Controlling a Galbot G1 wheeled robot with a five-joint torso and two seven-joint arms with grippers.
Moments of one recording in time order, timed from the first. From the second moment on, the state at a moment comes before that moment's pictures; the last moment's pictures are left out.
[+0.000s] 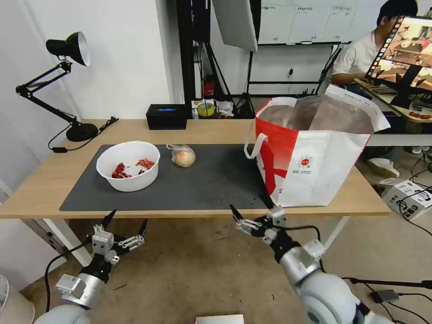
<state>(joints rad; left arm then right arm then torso) 1.70 -1.10 -0.67 -2.02 -0.36 -0.23 0.13 -1.21 0.89 0.00 2.16 0.58 -0.09 0.23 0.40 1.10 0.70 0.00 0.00</state>
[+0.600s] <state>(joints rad) 1.70 -1.10 -0.69 -2.00 -0.35 -0.23 0.13 -0.57 1.08 -0.33 1.79 0.80 -0.23 0.36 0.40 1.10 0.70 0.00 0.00</state>
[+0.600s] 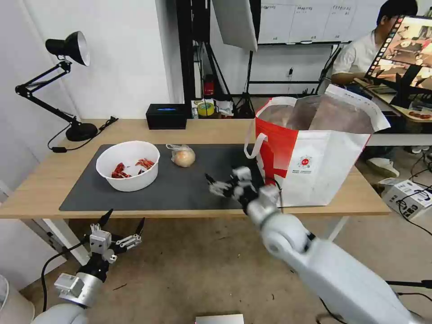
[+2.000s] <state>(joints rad) 1.68 -1.11 -0.70 -1.99 -0.38 -0.24 0.13 -0.20 1.57 -0.42 0.96 0.77 -0.36 0.33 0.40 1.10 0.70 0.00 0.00</state>
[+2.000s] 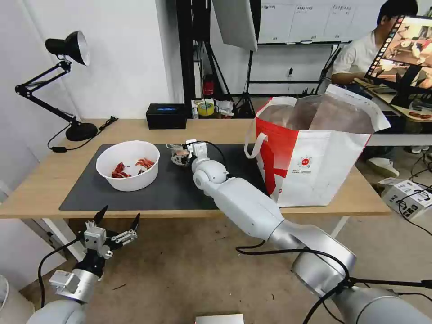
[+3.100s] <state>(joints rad) 1.70 -1.11 -0.72 -2.00 -0.38 -0.26 0.13 -0.19 1.57 -0.45 0.93 0.81 -0.39 0.32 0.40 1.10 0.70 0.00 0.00</state>
